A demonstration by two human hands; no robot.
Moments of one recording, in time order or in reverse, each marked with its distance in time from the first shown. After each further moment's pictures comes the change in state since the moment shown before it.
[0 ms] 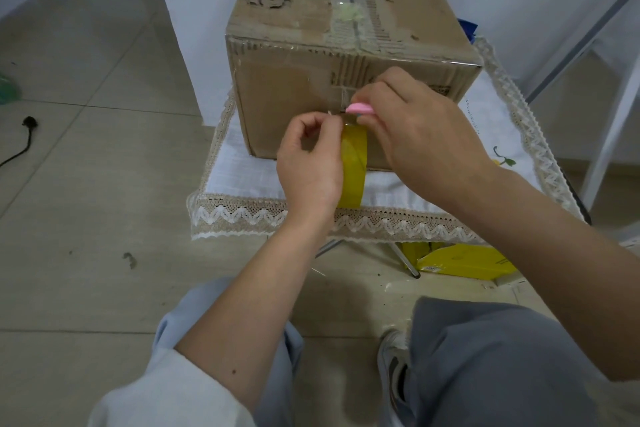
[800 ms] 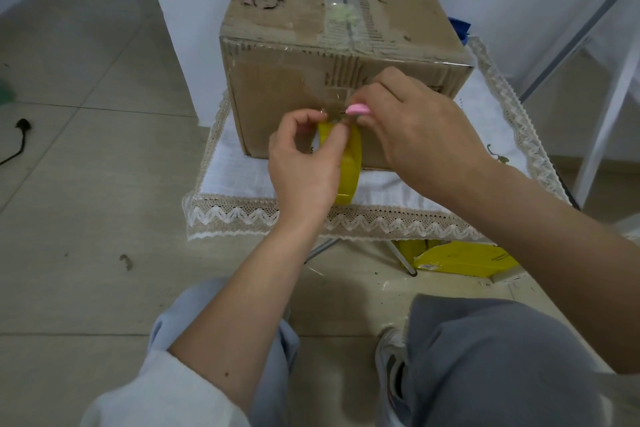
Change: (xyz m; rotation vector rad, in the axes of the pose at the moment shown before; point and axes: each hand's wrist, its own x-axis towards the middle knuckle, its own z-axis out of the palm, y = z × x) left_hand 0.004 -0.010 -0.005 0.115 -0.034 0.139; right_hand -0.002 0.006 -0.001 -0.076 -0.007 -0.051
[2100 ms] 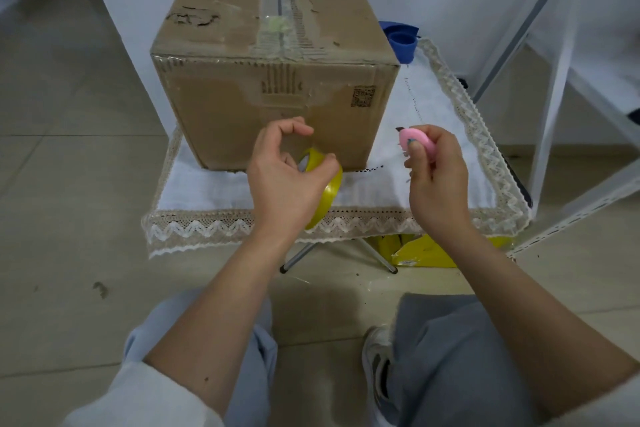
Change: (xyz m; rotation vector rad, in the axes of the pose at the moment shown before) left_hand -0.022 0.000 0.017 0.129 -0.183 0.202; right_hand -0.102 0.030 0.020 0.613 0.337 0.897
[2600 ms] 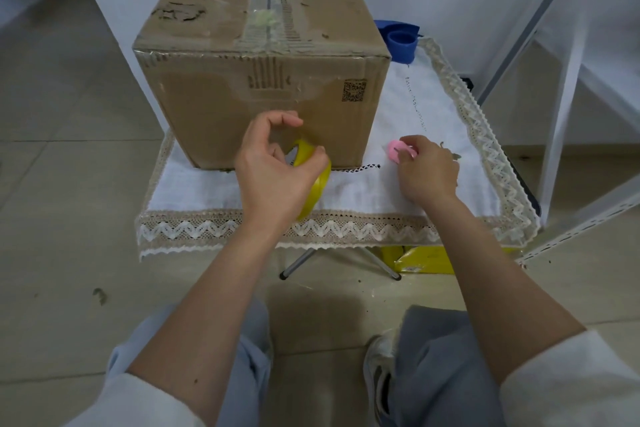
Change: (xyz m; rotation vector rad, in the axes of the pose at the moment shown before) left_hand 0.018 -0.008 0.011 0.058 0.022 0.090; right_hand 0.056 0.050 0.020 -0.539 -0.221 0.345
